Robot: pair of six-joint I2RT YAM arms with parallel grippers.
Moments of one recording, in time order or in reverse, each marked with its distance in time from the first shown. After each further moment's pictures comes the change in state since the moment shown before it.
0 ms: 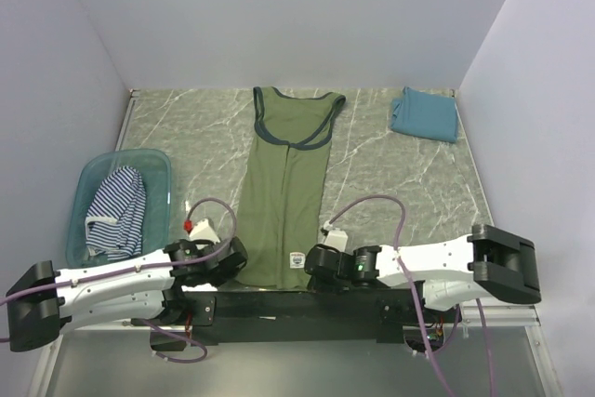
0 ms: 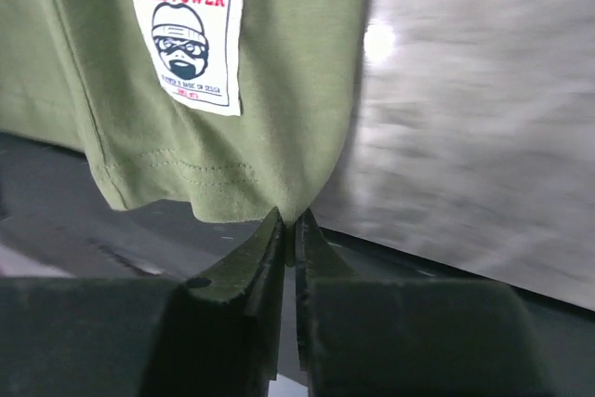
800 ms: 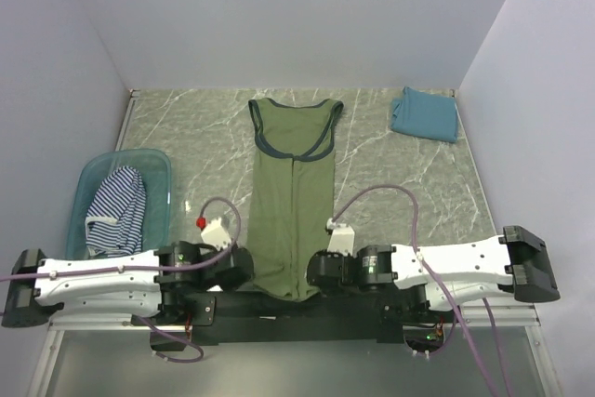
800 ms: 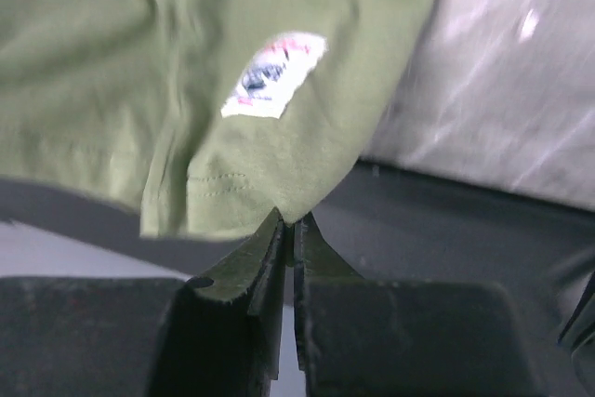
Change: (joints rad) left arm -0.275 -0.033 0.164 -0.053 -0.024 -0.066; right arm 0.145 -0.137 0.191 -0.478 0.151 0.014
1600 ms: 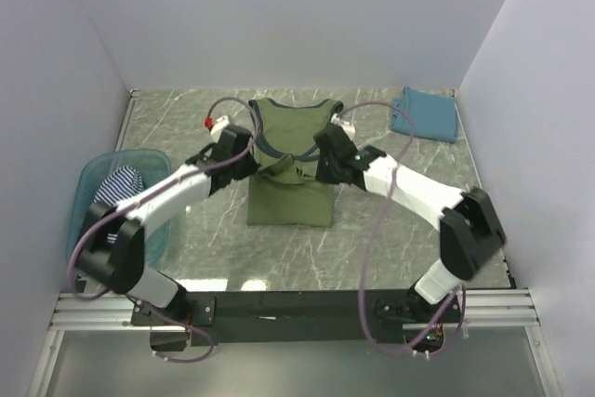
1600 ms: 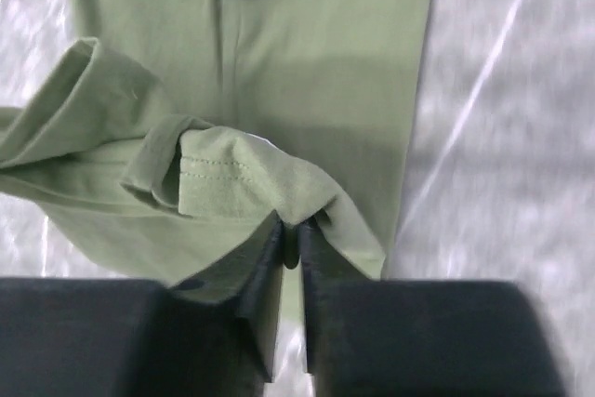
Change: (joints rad) left arm 0.838 0.601 0.431 0.546 0.096 0.766; right arm -0.800 0.369 0.425 0.246 -0.096 -0.644
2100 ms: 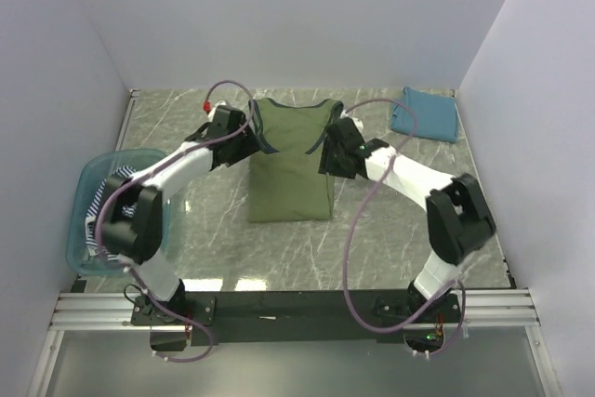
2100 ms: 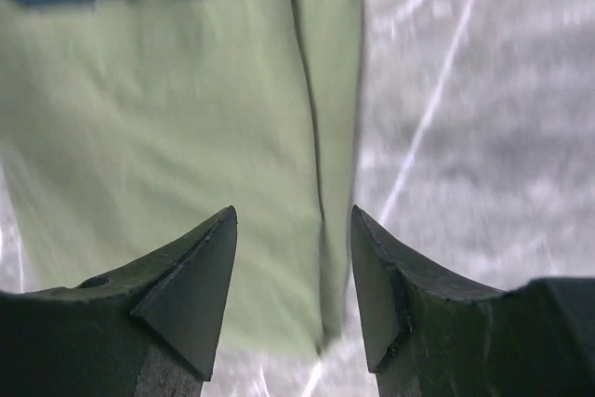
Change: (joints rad) left arm 0.179 0.290 0.217 0.034 0.198 0.136; right arm -0.154 0.175 0.071 0.066 -0.080 -0.093
